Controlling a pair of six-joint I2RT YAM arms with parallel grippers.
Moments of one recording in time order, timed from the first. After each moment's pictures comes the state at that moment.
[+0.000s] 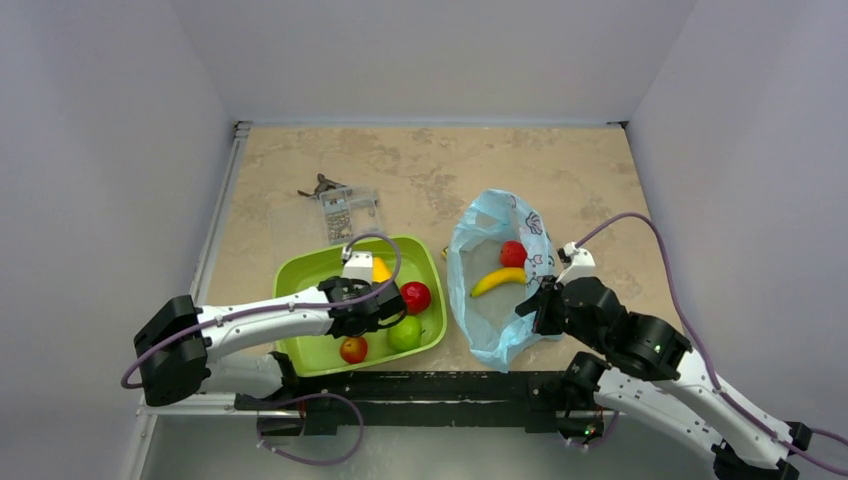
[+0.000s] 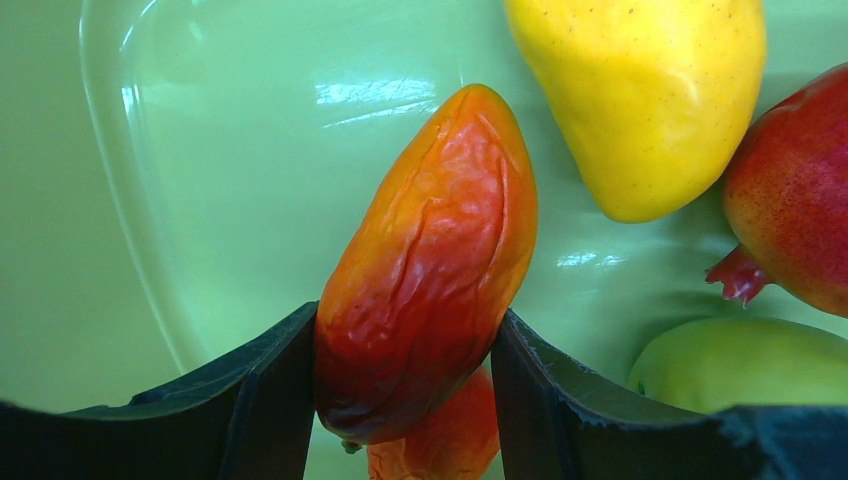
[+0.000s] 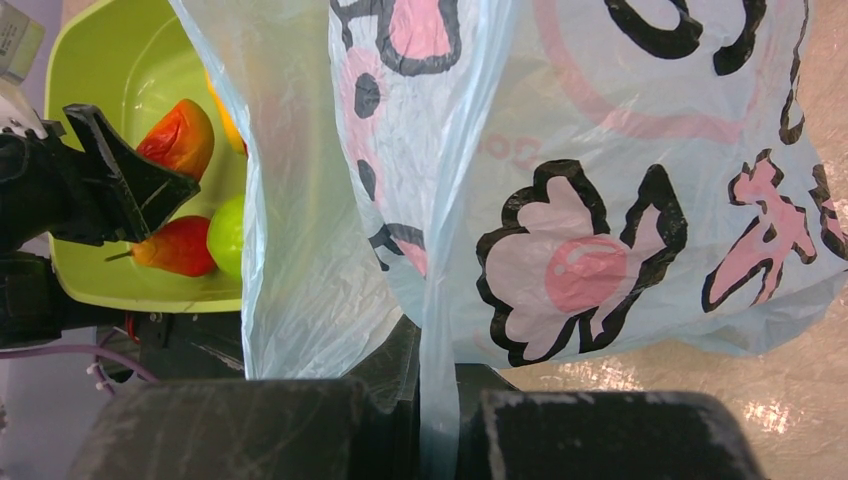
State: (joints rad) left arm -1.08 1.25 0.76 -0.95 -0.61 -1.07; right arm 0.90 0.46 0.73 -0.92 0.27 0.80
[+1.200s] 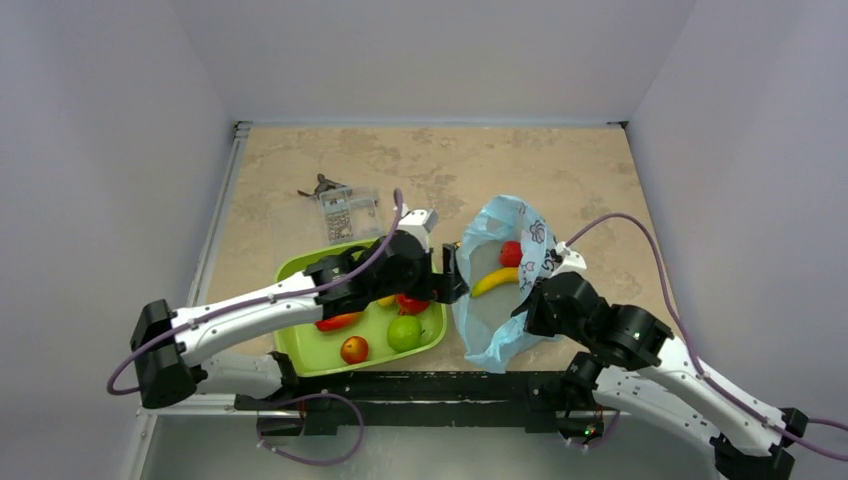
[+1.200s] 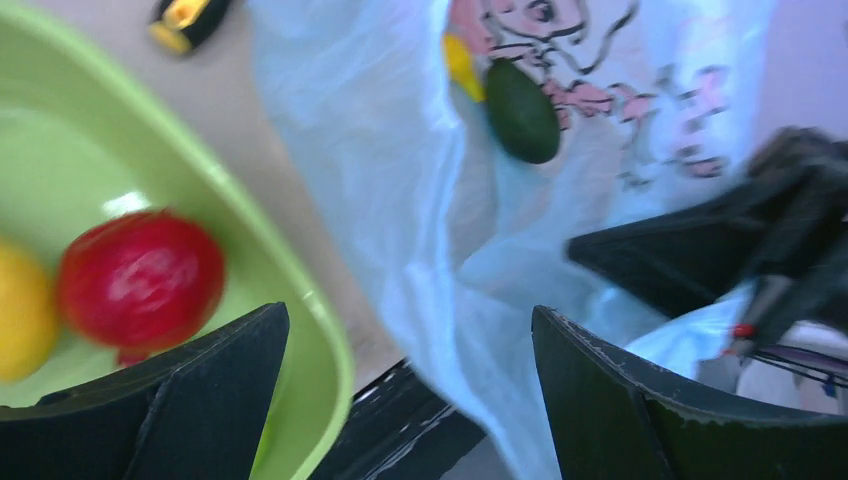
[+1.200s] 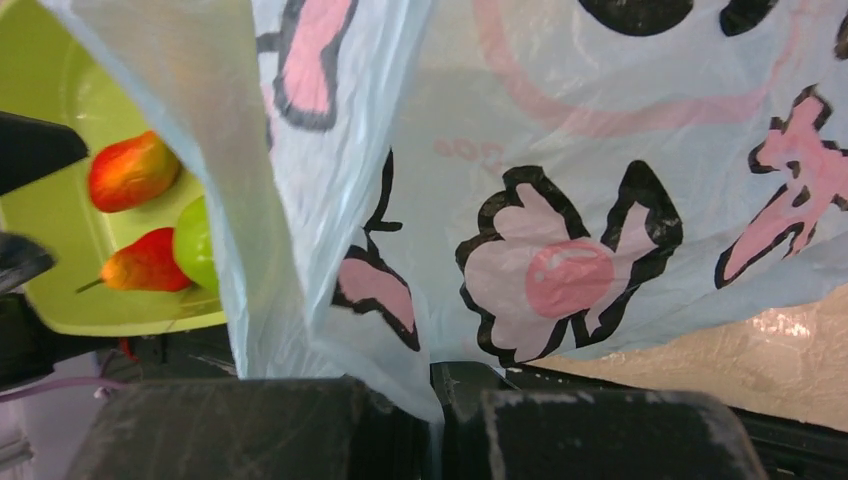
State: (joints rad) left arm -1.08 1.17 0.97 -0.44 -0.17 -0.83; right arm 0.90 0.54 0.73 -0.96 0.27 0.93
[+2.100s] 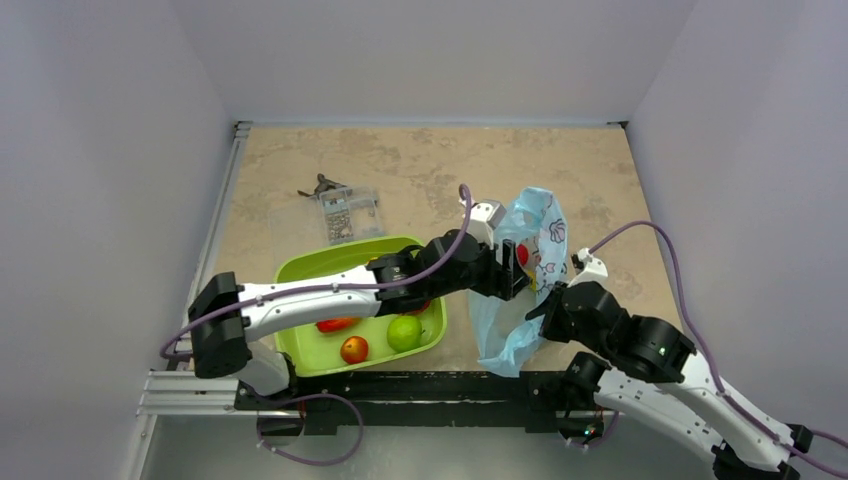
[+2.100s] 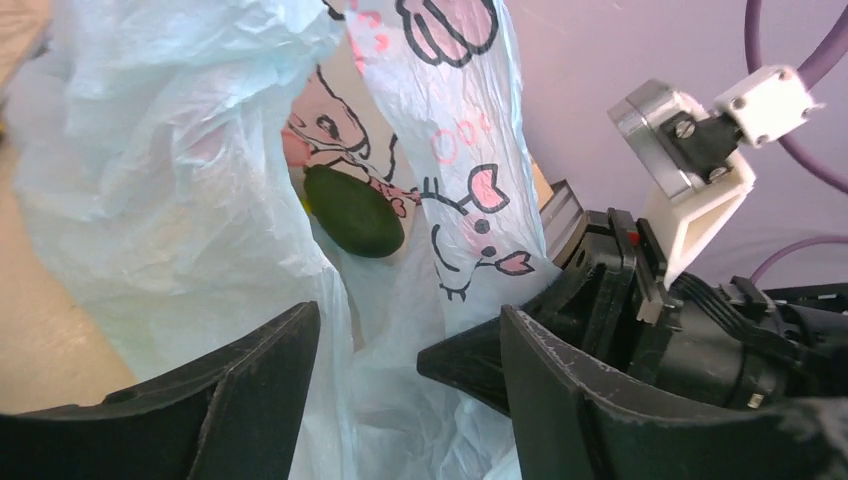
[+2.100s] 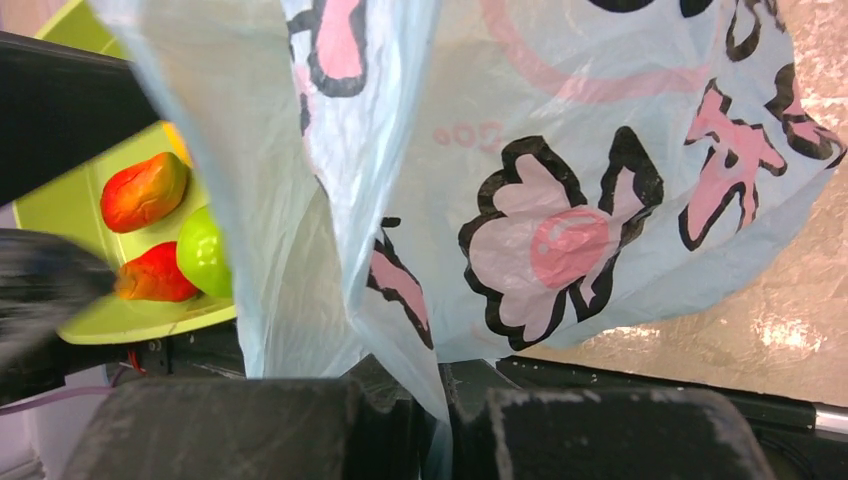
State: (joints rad) left arm -1.21 1.56 1.23 -0.03 -0.13 -0.74; right arm 0.90 0.45 0.73 -1.07 0.32 0.98
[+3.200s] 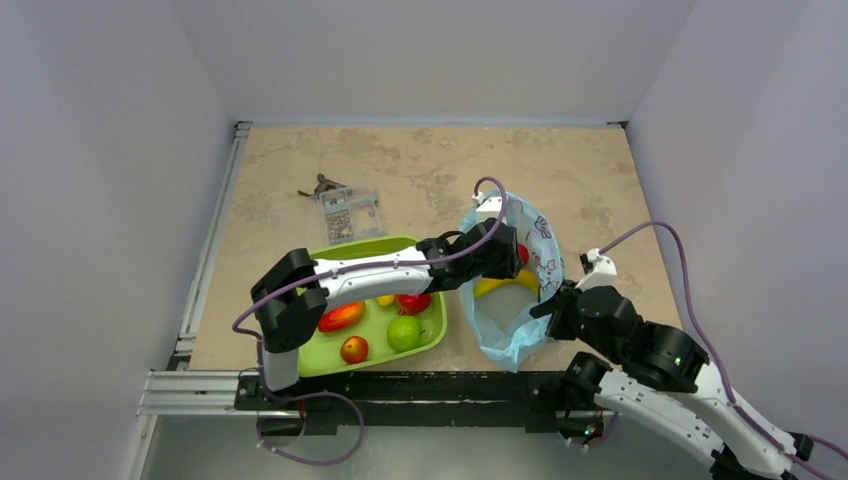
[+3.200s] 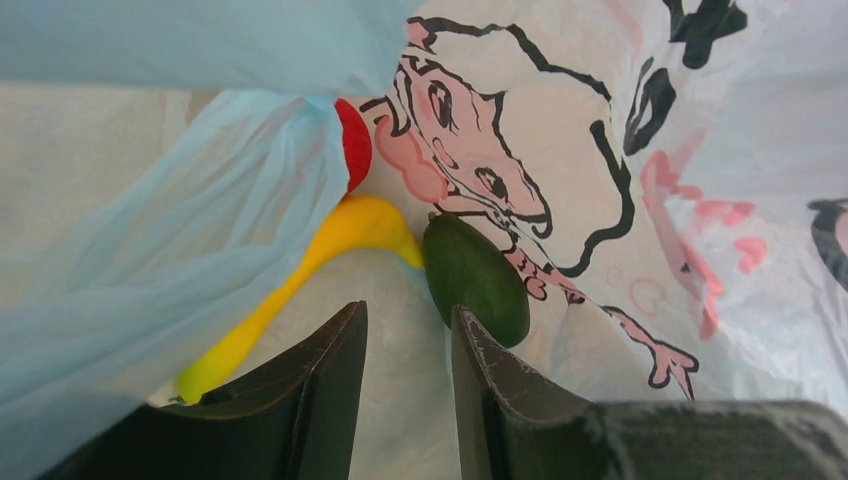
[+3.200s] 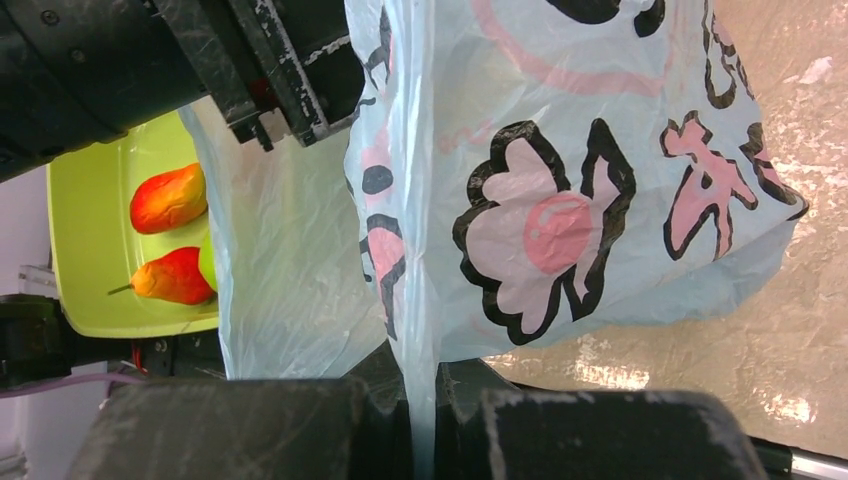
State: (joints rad) left arm -1.13 1.86 1.43 -0.17 -0.24 -0.86; right arm 0.90 0.37 0.75 -1.04 0.35 0.88
